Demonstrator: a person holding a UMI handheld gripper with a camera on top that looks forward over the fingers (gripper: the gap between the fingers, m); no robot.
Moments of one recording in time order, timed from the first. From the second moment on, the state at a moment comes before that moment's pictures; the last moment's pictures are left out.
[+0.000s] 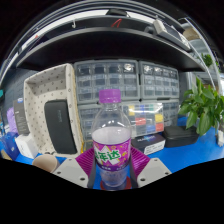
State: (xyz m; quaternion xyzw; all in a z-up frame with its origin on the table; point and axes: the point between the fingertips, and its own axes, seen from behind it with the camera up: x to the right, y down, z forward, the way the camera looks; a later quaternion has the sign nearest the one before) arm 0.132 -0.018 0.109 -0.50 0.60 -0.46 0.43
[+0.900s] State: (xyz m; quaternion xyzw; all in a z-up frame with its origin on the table) arm -0.083 0.107 0.186 -0.55 0.62 -0.40 0.38
